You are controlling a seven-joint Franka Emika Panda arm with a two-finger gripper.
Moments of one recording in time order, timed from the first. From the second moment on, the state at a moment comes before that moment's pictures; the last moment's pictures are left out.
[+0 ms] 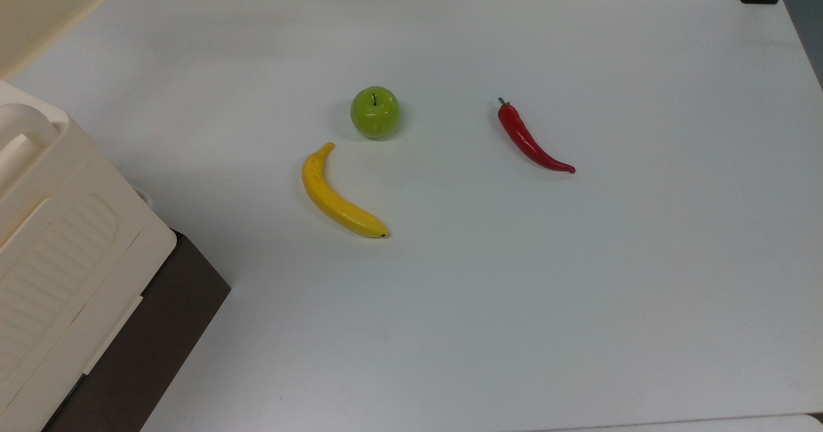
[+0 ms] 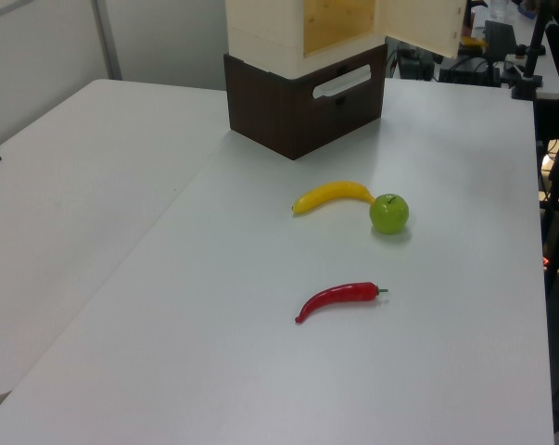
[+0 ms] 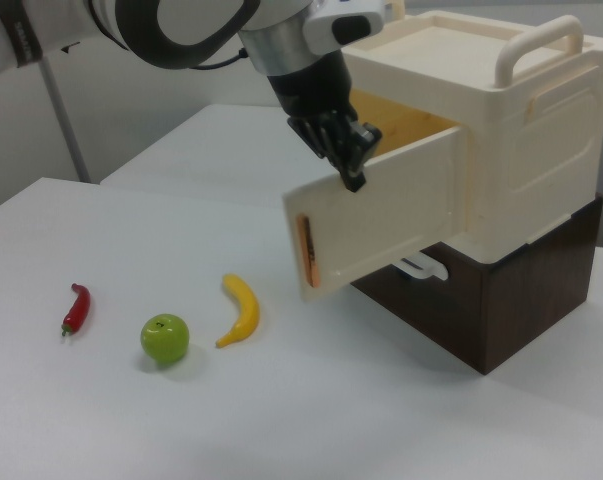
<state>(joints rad) -0.31 0.08 -0.19 -1.40 0.04 1.82 -0.16</state>
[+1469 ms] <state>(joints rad) -0.19 0.29 -0.09 -1.40 0.12 2.45 0.03</state>
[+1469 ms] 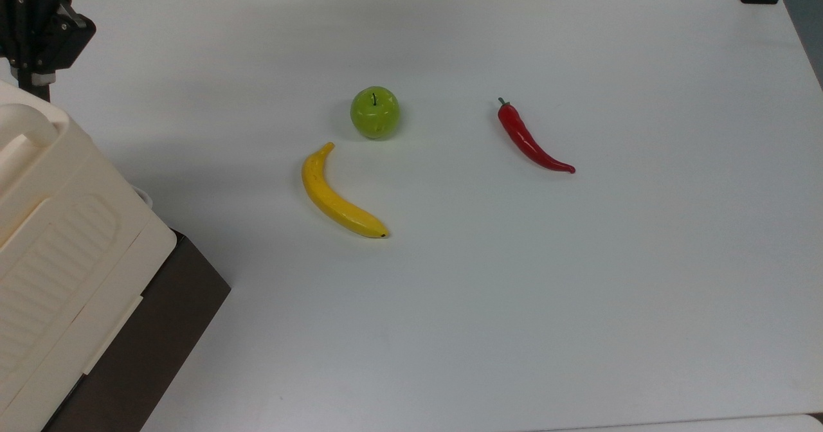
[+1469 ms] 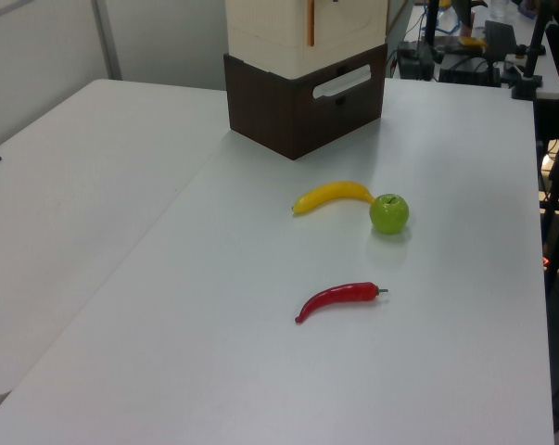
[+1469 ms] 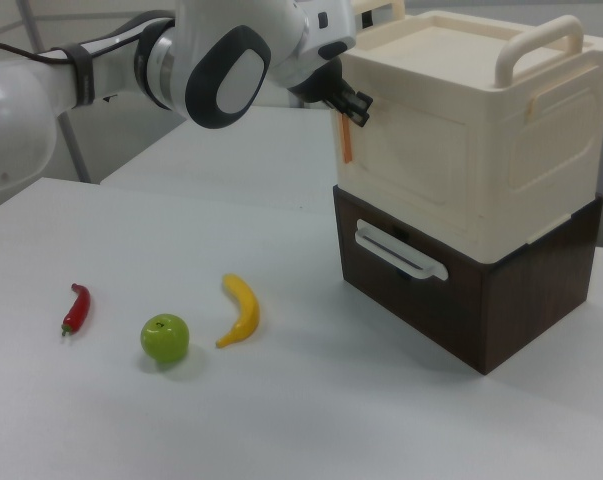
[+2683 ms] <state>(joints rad) 0.12 0.07 -0.03 -1.54 -0.06 1.70 0.04</state>
